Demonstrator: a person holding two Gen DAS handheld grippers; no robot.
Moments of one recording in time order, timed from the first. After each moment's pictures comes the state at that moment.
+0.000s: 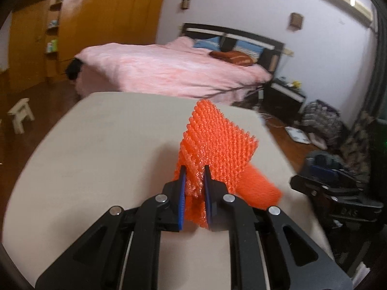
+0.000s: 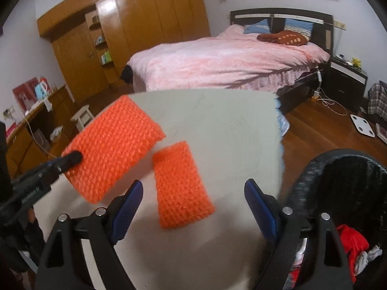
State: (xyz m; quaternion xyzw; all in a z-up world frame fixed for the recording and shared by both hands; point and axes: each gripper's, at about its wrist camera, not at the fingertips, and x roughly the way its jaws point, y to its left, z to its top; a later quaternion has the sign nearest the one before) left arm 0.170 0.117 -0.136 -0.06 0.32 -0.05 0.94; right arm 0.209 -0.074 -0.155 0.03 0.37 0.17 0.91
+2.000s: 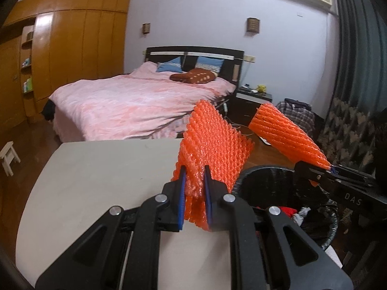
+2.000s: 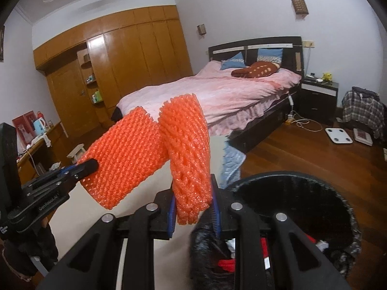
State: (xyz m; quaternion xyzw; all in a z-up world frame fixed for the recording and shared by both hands) left arm 0.120 -0.009 -0.036 0.00 0.25 -0.15 0.96; right arm 0.108 -0.213 -0.044 0.09 0.26 0.11 0.95
